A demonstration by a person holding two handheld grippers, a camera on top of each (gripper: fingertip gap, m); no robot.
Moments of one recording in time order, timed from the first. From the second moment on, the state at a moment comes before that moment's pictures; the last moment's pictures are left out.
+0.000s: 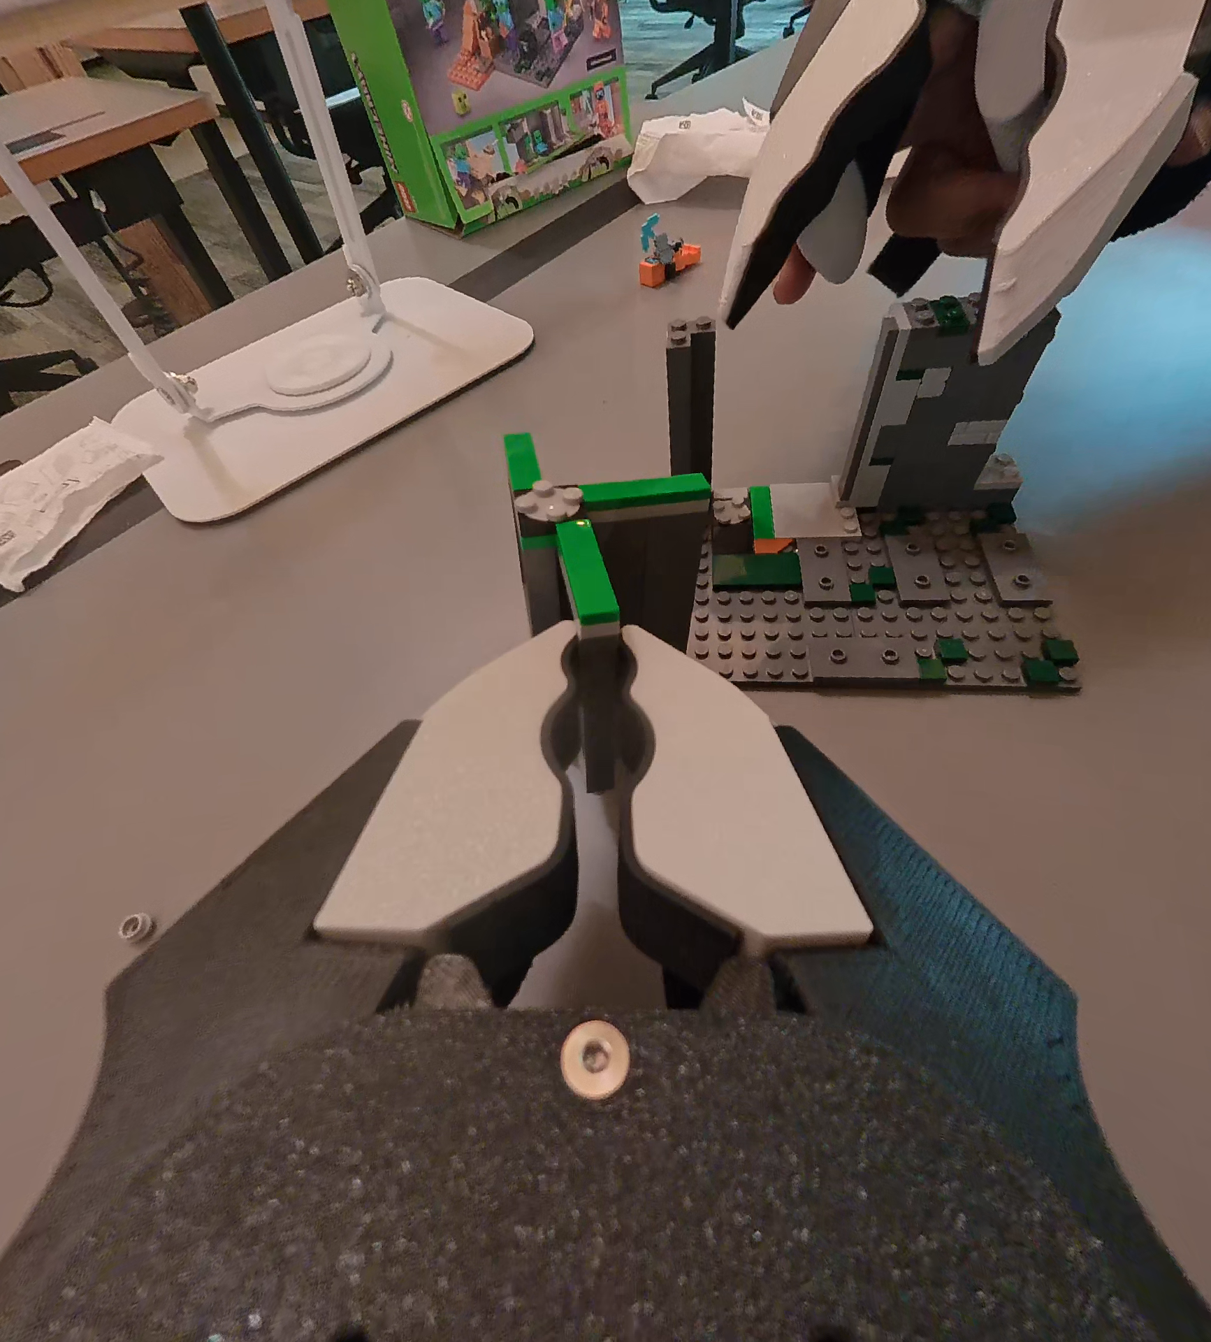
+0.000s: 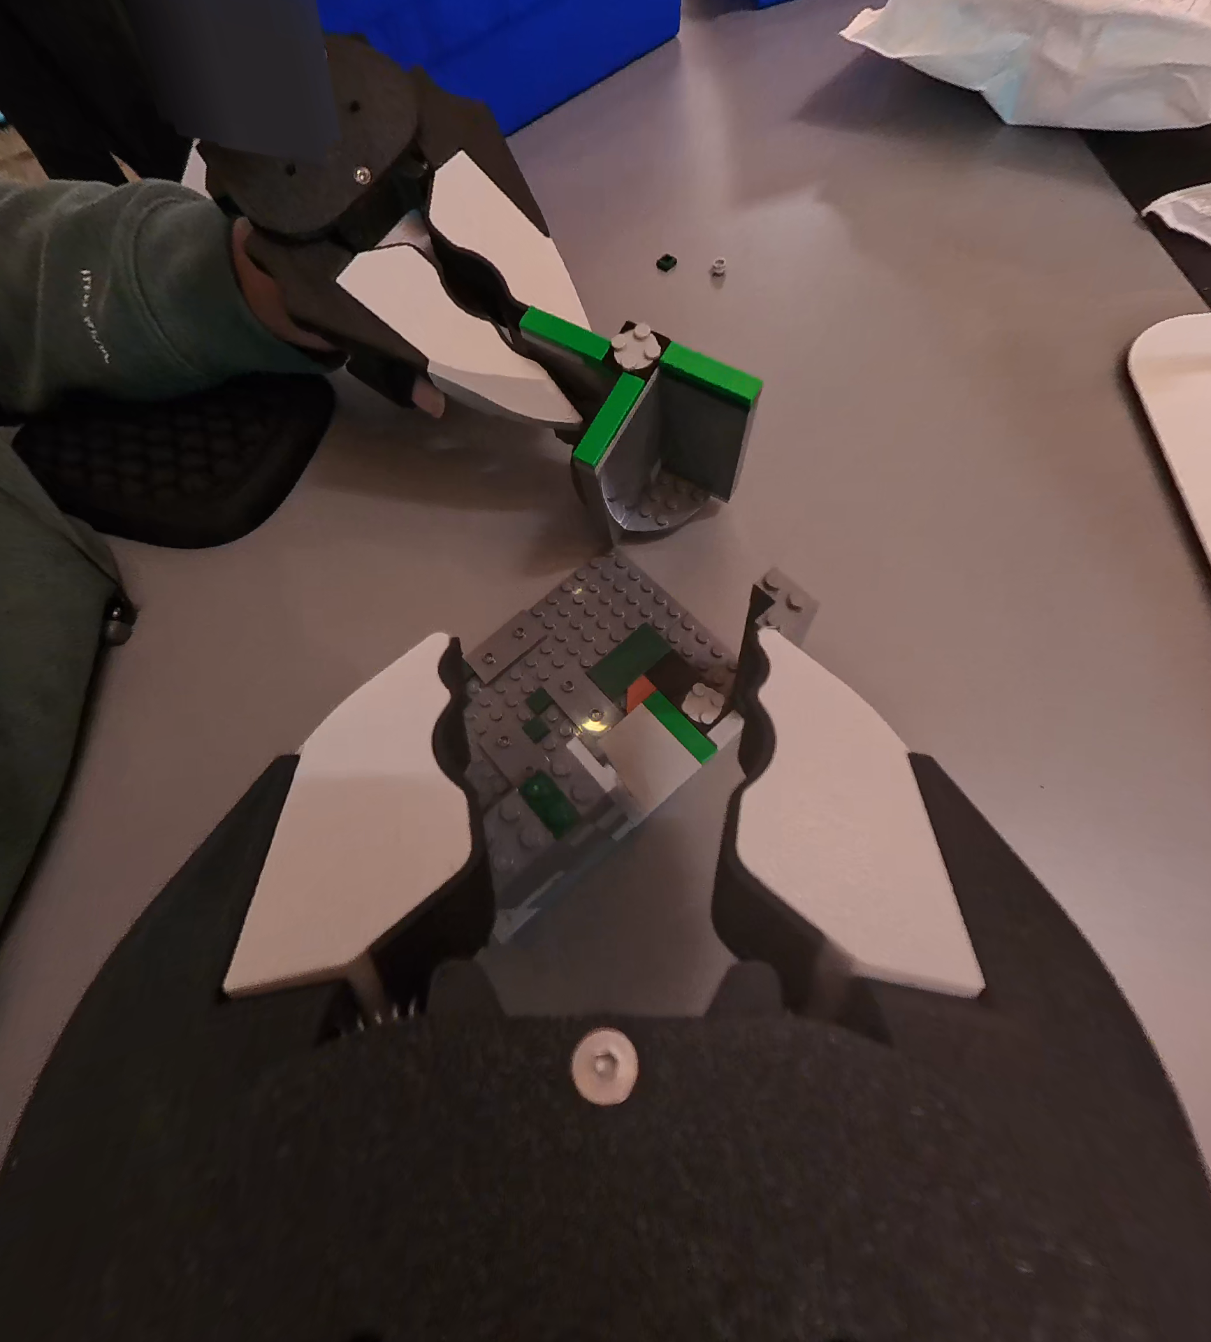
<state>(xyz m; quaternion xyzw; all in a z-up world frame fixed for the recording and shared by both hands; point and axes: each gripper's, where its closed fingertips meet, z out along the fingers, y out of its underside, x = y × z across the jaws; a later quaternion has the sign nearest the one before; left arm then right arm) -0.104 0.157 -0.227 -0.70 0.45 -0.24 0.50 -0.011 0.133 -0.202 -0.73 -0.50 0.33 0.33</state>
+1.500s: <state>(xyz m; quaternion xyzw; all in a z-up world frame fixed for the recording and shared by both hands) -0.112 0.148 -0.206 -0.68 0.44 -0.29 0.51 -0.005 0.142 -0.225 -0.64 -0.74 0.09 0.20</state>
